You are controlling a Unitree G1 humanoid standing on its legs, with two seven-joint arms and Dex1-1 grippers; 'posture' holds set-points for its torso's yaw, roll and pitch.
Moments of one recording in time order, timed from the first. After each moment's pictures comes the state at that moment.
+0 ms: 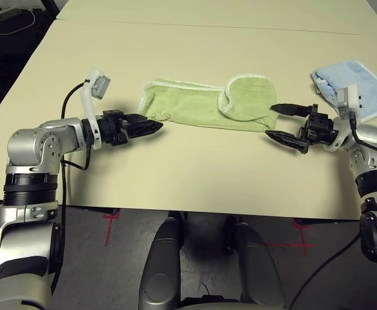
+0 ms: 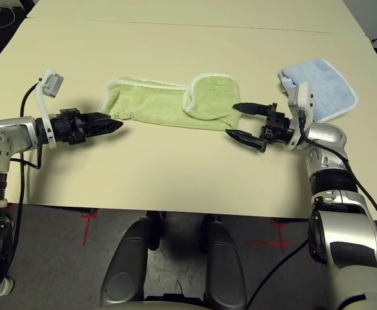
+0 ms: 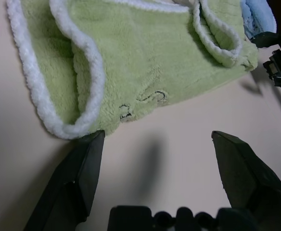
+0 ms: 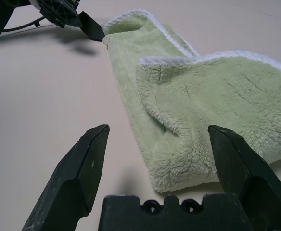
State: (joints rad) left arm -0.73 0.73 0.13 0.21 -0.59 1.08 -0.95; right arm -0.77 -0.57 -0.14 0.84 0.36 -0.27 1.47
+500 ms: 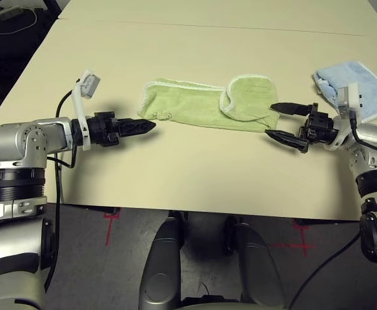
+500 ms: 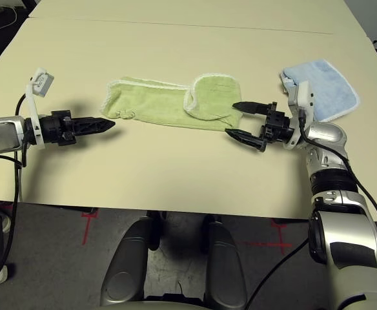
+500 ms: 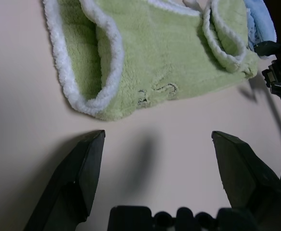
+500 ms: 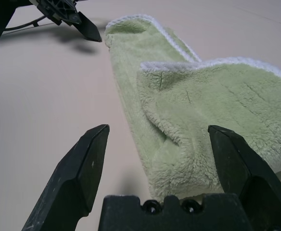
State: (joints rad) left arm -0.75 0.73 0.16 0.28 -0.62 1.12 -0.92; right arm -0.77 -0.57 -0.14 0.83 0.36 -0.27 1.46
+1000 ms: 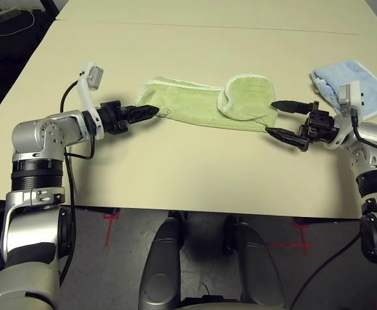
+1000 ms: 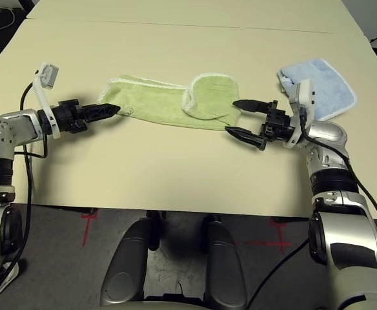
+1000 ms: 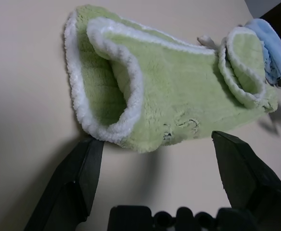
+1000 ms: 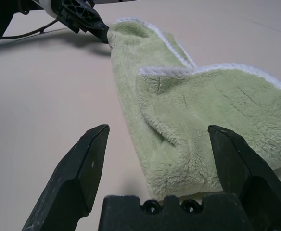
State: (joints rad) left arm -0.83 0.65 0.16 0.41 -0.55 0.96 -0.84; right arm -0.75 -0.57 -0.14 0.78 0.38 -0.23 1.44
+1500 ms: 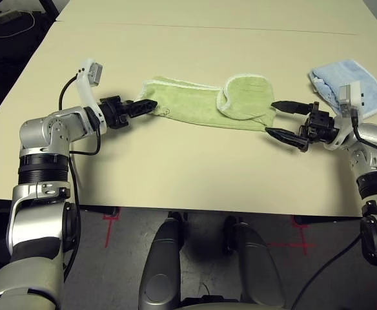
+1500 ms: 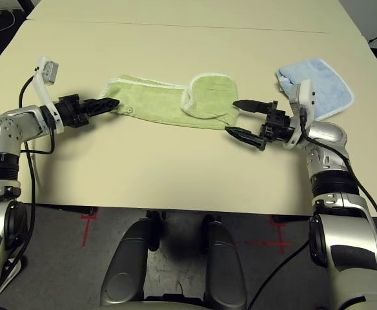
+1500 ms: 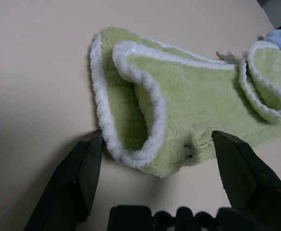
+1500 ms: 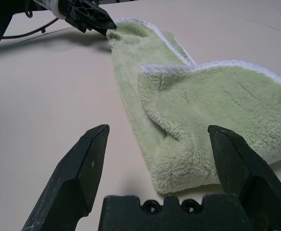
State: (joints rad) left arm -0.86 0.63 0.17 0.49 -0.51 0.88 -0.78; right arm -0.74 -0.57 -0.14 0.77 0.38 -0.22 1.43
